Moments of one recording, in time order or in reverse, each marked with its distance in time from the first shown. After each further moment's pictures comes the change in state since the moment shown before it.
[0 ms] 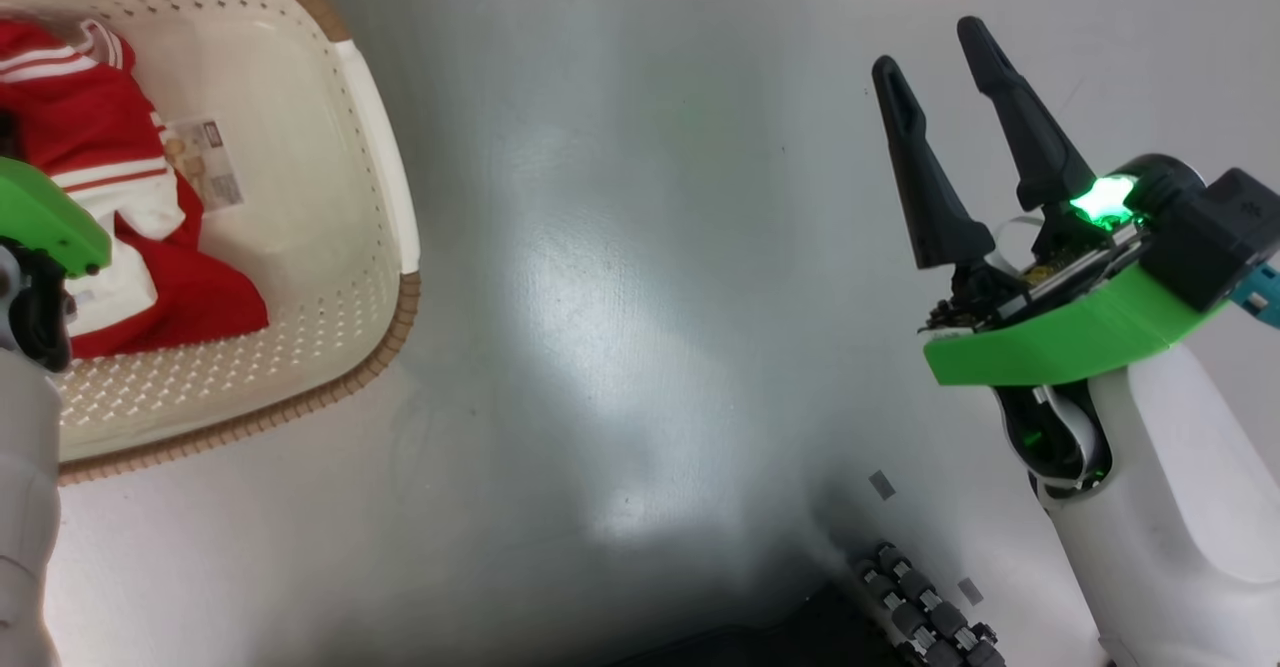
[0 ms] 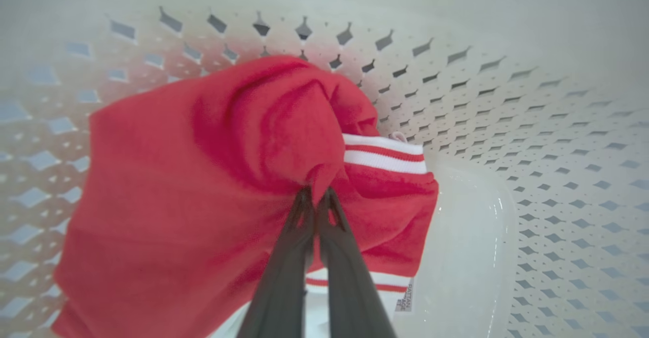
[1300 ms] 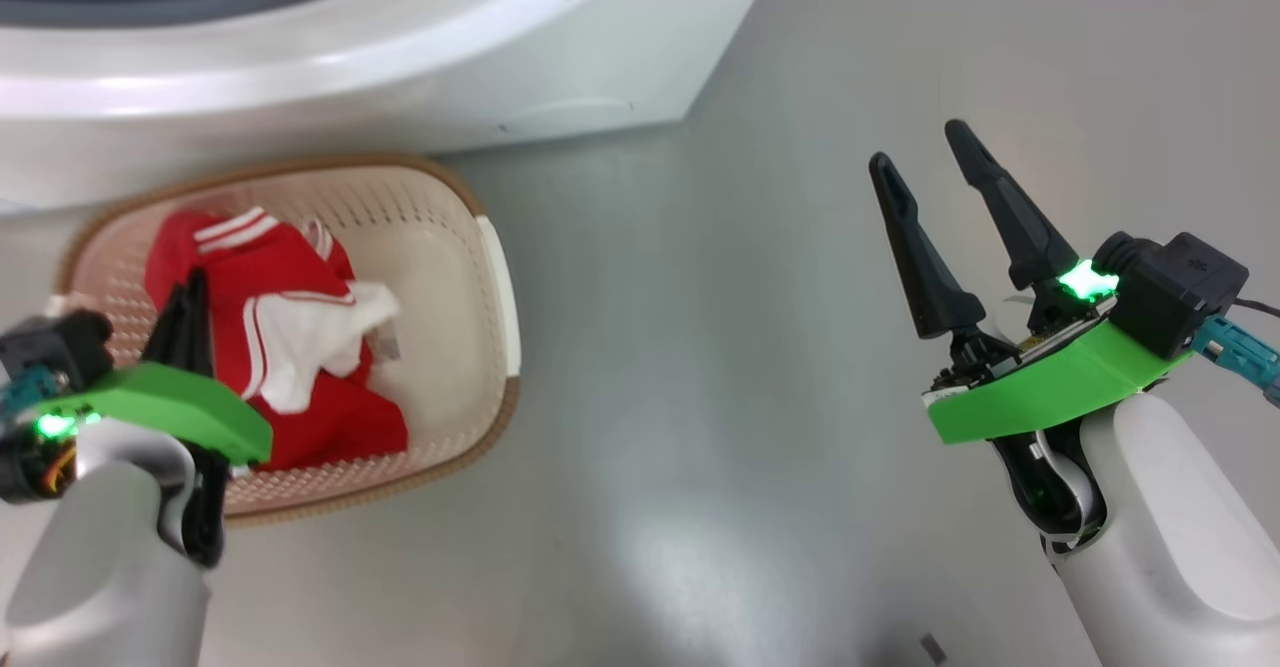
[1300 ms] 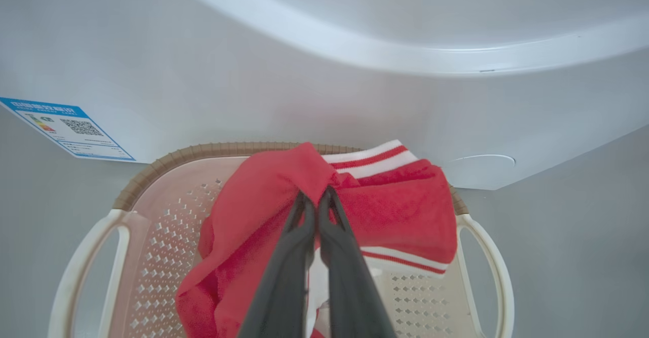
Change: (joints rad) left arm 0.444 -0.070 -0.073 -0.377 -0.051 -0.045 -0.150; right arm 0.075 -0.032 0.019 0.076 0.015 0.000 0.000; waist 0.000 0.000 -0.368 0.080
